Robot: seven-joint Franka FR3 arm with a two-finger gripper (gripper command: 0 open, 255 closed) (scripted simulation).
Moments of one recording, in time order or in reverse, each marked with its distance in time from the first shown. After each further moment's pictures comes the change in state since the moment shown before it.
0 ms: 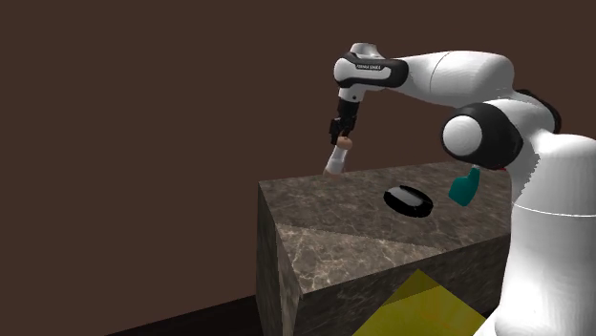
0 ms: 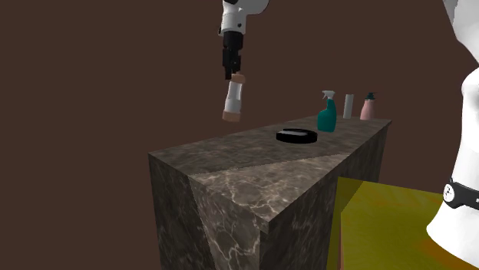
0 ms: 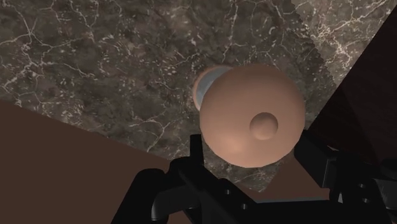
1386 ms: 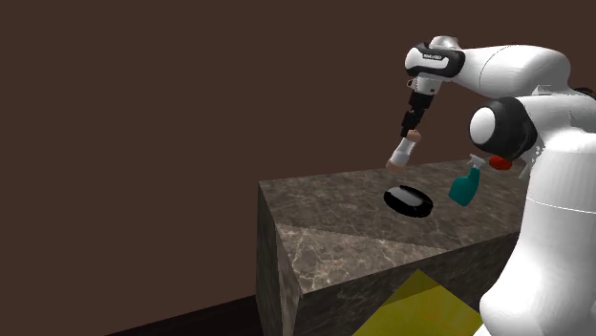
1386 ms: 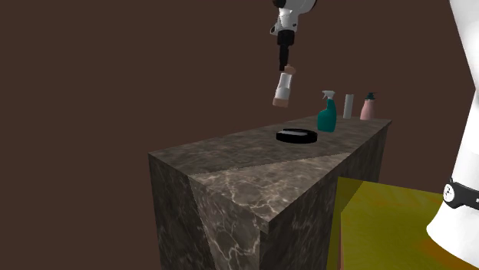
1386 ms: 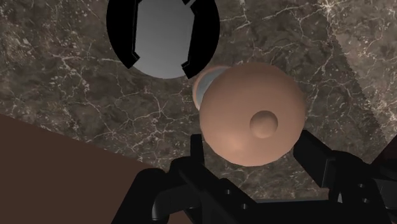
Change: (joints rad) arm -0.309 -0.056 -0.136 0.025 0.045 -0.115 -0.429
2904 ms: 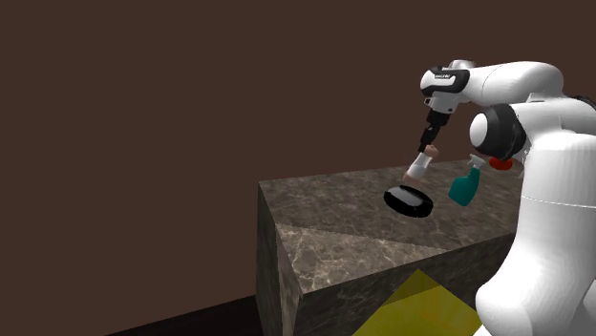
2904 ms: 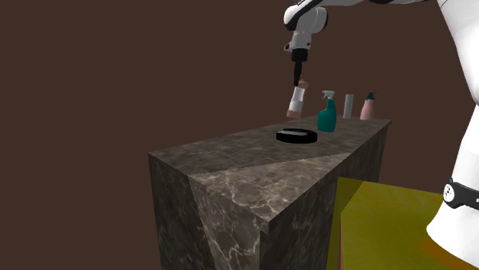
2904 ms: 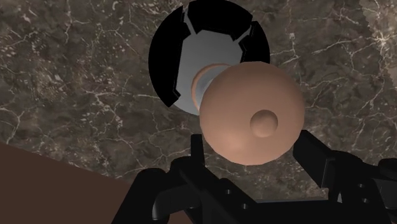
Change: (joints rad) arm -0.124 0.075 -0.036 -0.056 0.041 0.110 -0.176
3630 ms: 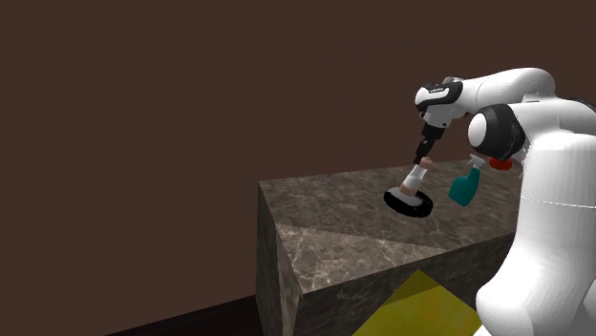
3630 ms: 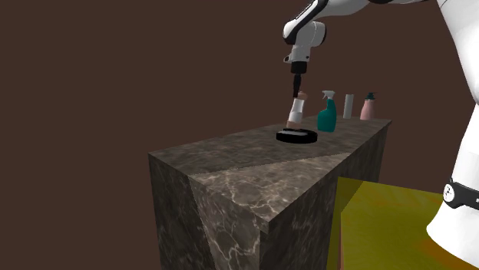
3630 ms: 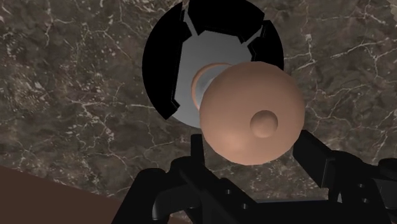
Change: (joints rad) arm 0.013 0.001 0.004 -0.142 0.005 0.142 -0.015
